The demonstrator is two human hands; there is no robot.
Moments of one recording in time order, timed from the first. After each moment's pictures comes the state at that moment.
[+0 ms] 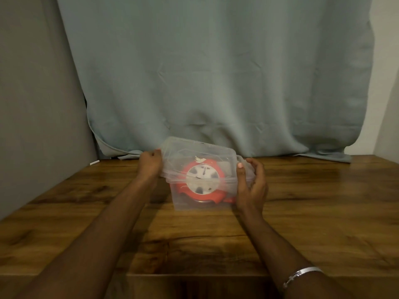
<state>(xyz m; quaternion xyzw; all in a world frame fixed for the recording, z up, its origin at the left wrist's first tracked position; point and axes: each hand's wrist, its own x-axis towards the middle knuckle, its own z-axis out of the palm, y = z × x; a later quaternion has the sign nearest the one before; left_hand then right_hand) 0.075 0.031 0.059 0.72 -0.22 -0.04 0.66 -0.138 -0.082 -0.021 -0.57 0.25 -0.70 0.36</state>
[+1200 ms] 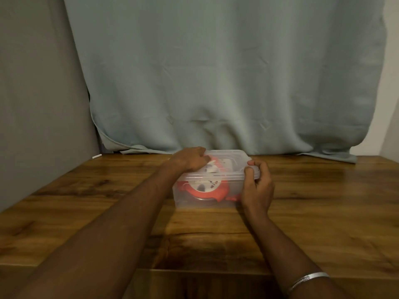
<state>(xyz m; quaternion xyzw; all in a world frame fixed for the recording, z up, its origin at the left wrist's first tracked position) 0.037 -0.023 0.082 0.82 -0.55 0.01 0.12 -0.144 -0.089 -0.022 -0.58 0.31 -0.67 0.34</state>
